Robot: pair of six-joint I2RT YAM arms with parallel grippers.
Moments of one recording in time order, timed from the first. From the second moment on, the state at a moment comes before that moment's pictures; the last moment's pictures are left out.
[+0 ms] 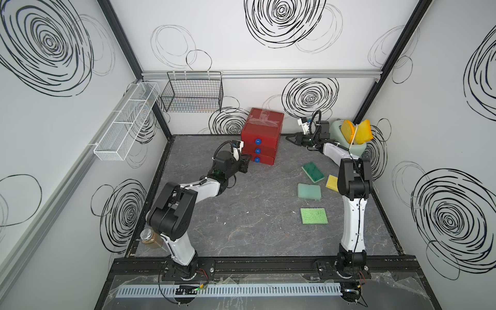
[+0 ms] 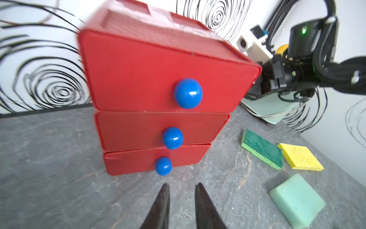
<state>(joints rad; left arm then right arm) -0.32 1.73 0.93 0.55 0.25 -0.23 0.07 2.33 1.85 -0.07 -0.95 0.40</state>
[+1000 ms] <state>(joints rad) -0.13 2.41 1.81 0.30 0.58 -0.38 0.14 2.56 2.05 0.09 -0.96 0.63</state>
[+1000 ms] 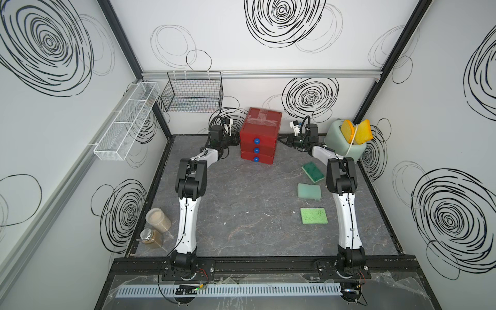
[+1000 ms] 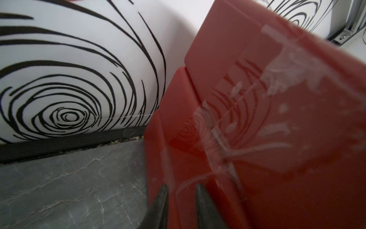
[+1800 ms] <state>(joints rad) -0.23 2.06 1.10 0.52 0.49 -0.46 0.19 2.16 1.40 0.15 -0.79 0.55</state>
